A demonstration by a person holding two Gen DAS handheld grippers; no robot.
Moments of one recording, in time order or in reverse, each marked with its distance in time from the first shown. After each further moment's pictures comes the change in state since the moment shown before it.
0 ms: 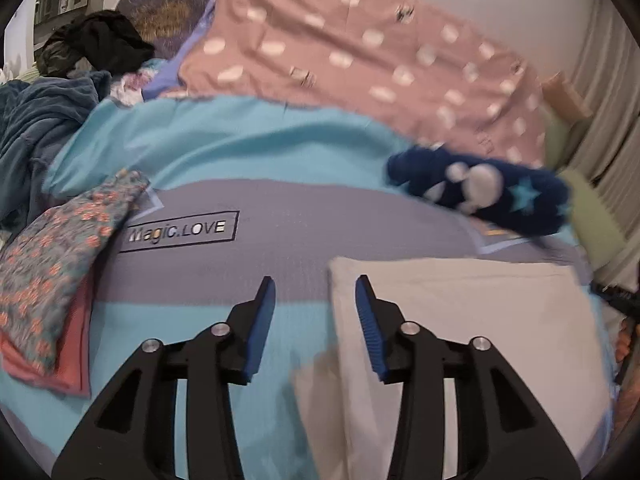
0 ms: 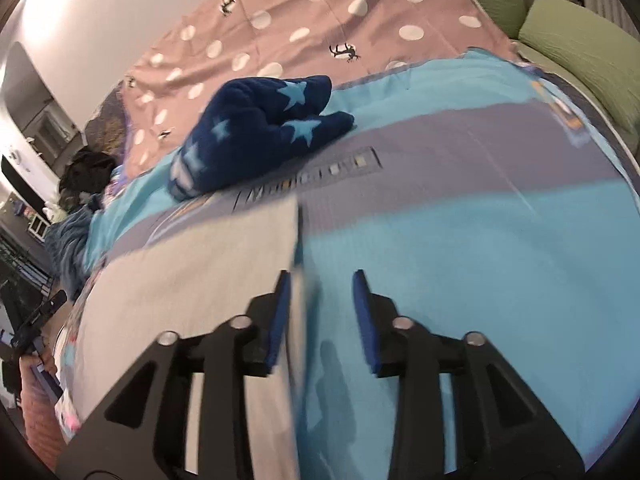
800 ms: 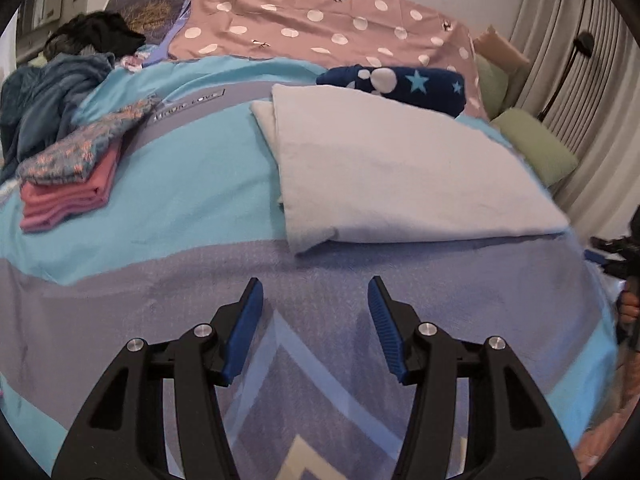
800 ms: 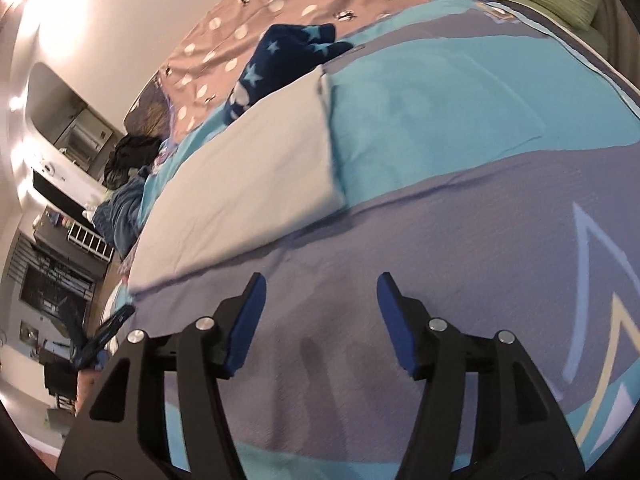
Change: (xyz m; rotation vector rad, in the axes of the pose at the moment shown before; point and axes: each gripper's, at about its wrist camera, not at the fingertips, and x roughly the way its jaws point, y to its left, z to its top) left arm -0.136 -0.032 -0.219 0.135 0.054 -0.044; right arm -0.121 0.009 -0.186 0.099 0.067 0.137
